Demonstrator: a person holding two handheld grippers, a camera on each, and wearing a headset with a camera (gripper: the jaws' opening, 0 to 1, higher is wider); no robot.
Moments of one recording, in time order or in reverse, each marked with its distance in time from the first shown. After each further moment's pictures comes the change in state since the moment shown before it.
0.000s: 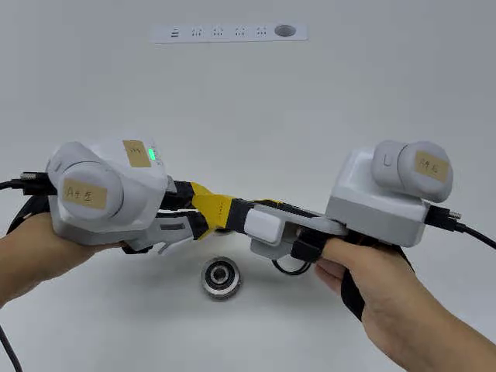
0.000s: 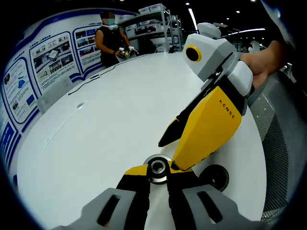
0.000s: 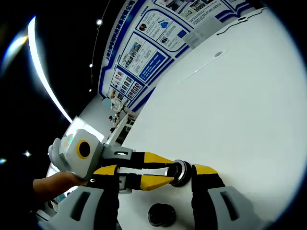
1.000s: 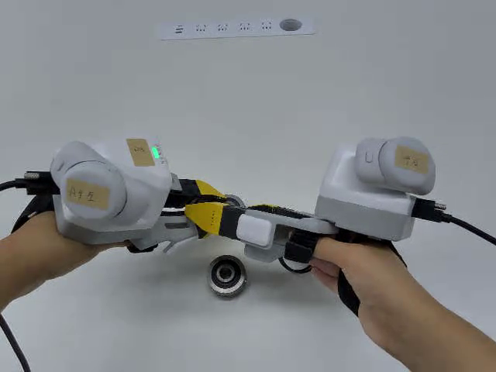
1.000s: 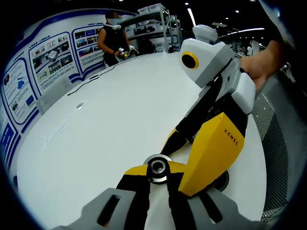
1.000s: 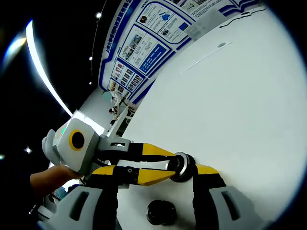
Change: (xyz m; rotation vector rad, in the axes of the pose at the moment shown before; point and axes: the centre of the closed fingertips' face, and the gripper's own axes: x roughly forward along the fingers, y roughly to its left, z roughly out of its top) left arm 0.000 0.000 -0.001 0.005 0.001 -0.004; right arm 0.007 -0.001 -0.017 -0.008 0.072 0.008
